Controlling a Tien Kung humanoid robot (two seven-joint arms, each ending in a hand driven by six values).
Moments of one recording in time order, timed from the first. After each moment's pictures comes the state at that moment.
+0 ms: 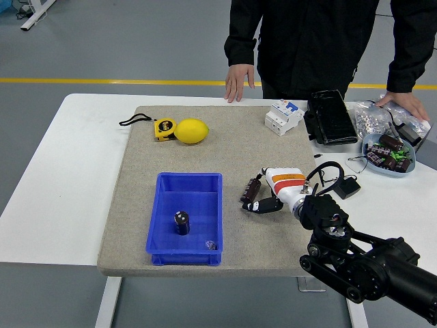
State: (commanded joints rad) left arm -0.08 0.04 -1.10 -0.18 0.85 0.15 0.15; right arm 0.73 -0.07 0.41 0.91 -1.90 -0.30 -0.41
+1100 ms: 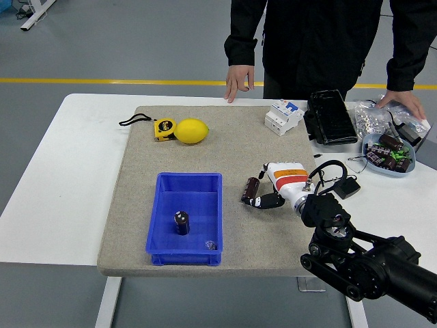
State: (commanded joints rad) left arm -0.09 0.04 -1.09 -0.18 0.85 0.15 0.15; right arm 0.74 -0.07 0.40 0.89 -1.92 -0.36 -0.39
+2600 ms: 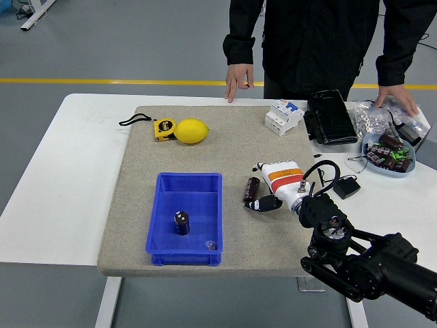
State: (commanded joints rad) left arm -0.09 0.03 -1.10 -0.18 0.86 0.14 0.16; right arm 0.77 -0.06 0.33 0.84 -1.96 -0.38 -0.35
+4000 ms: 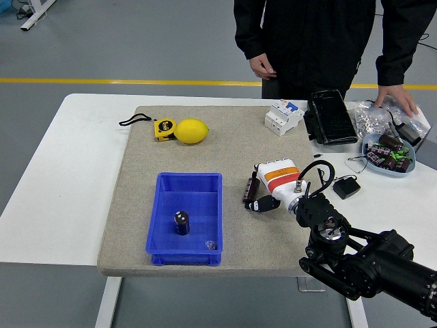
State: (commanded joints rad) left arm -0.10 0.03 -1.09 -0.18 0.85 0.14 0.16; right arm 0.79 -0.04 0.27 0.80 -1.98 -0.43 -0.33
